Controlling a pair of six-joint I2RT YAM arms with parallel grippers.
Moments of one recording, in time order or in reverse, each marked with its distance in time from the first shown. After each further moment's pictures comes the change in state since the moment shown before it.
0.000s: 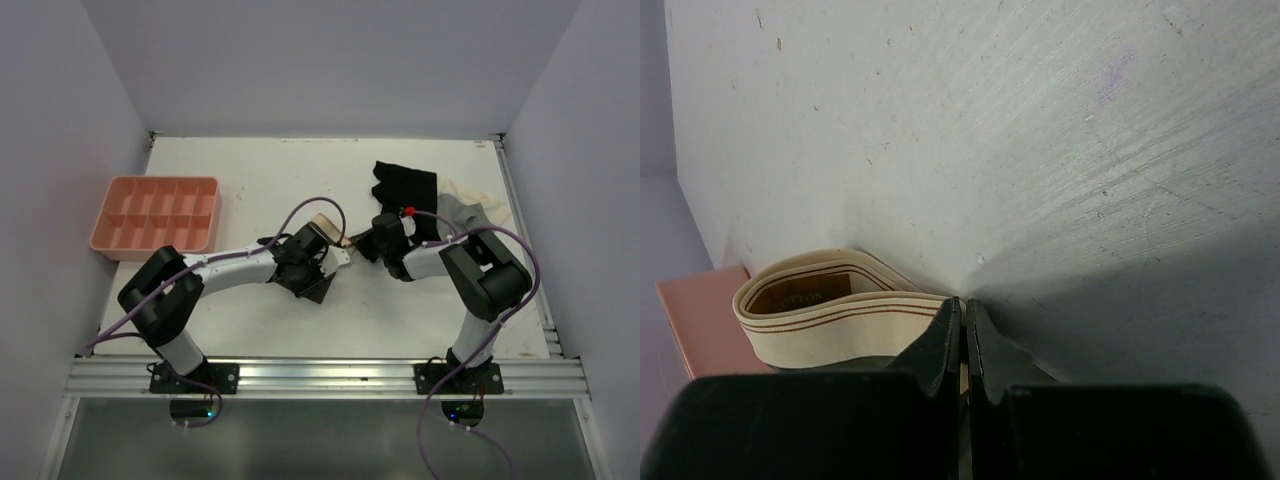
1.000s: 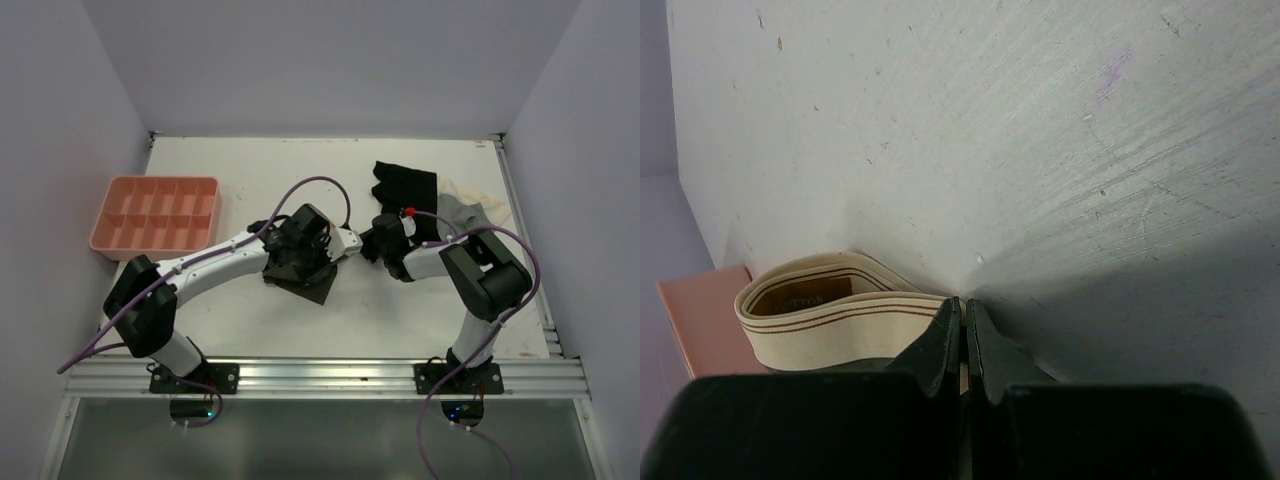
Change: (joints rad) left arm 0.000 -0.084 0.174 -0.151 0.116 -0.006; right arm 0.000 -0.001 -0.005 0.006 0.000 0.000
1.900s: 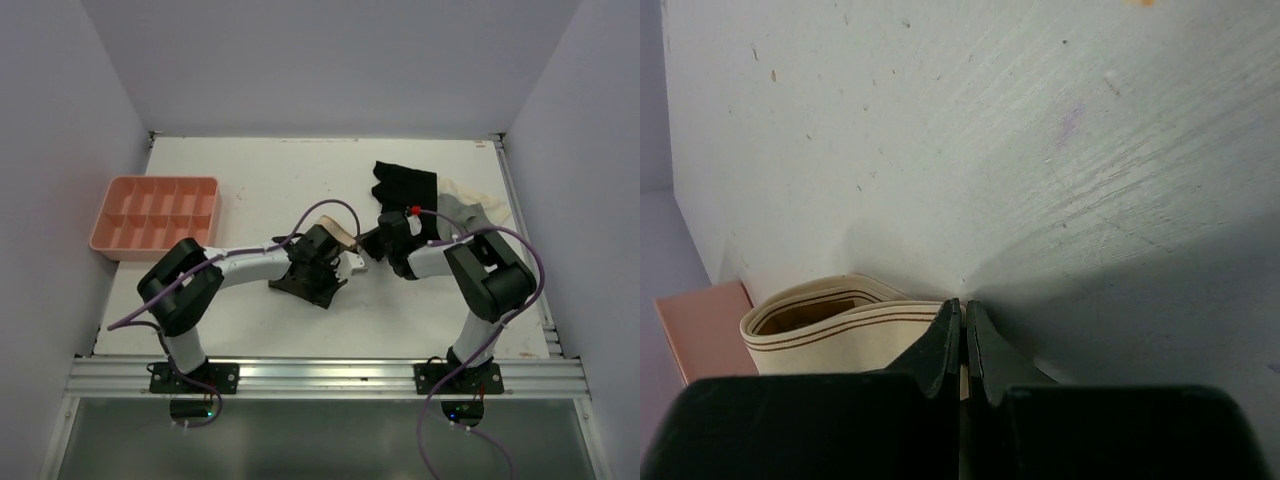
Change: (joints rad) left arm -0.030 0.214 -0.090 0.169 0.171 -0.029; right arm -0.031 -0.008 -0.003 -0.008 -0.010 -0.015
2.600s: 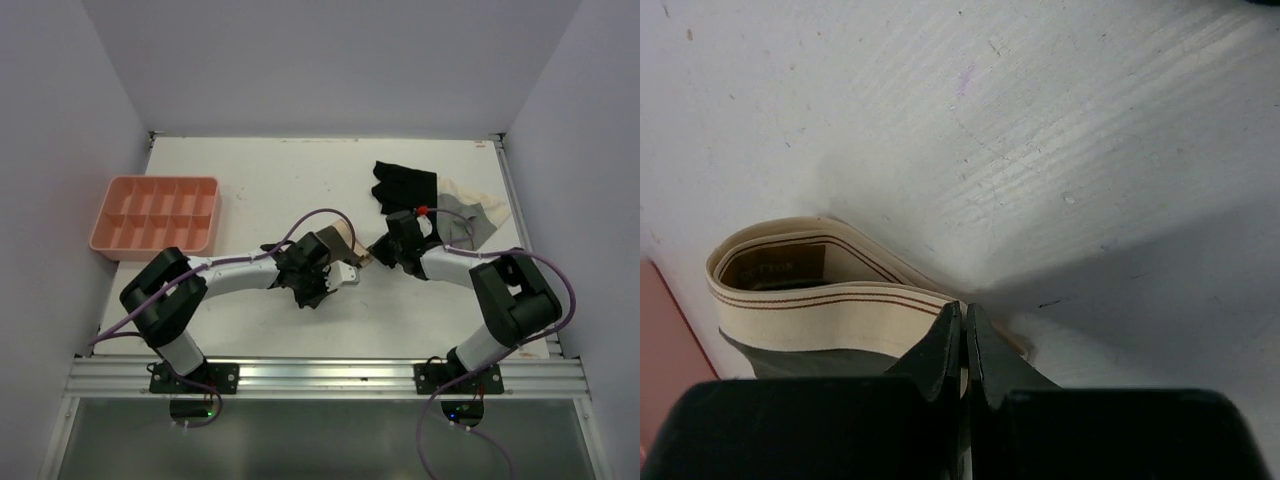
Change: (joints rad) left arm -0.002 -0.117 -0.126 0.021 -0.088 0.171; right arm -0.032 -0.175 -0.003 -0.329 -0.012 -0.116
